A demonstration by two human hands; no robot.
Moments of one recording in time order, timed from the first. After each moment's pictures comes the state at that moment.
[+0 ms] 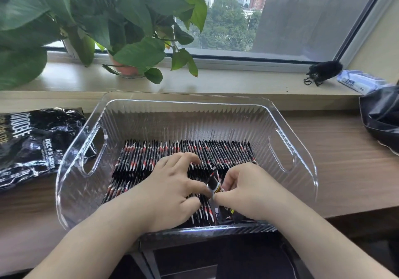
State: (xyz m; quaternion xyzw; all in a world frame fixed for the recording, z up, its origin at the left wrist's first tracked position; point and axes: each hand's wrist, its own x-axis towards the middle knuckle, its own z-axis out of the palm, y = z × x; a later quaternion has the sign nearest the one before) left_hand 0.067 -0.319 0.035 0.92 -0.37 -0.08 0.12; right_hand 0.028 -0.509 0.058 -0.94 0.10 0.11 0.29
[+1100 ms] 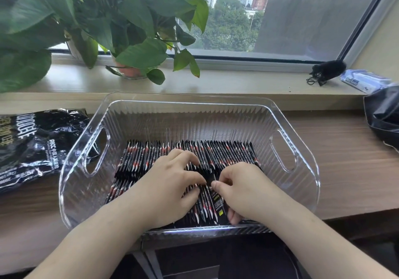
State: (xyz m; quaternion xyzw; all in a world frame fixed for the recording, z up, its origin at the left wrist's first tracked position) left_hand 0.075 -0.313 0.023 0.91 -0.37 0.04 0.16; right_hand 0.032 -0.502 0.054 -0.93 0.06 0.13 0.33
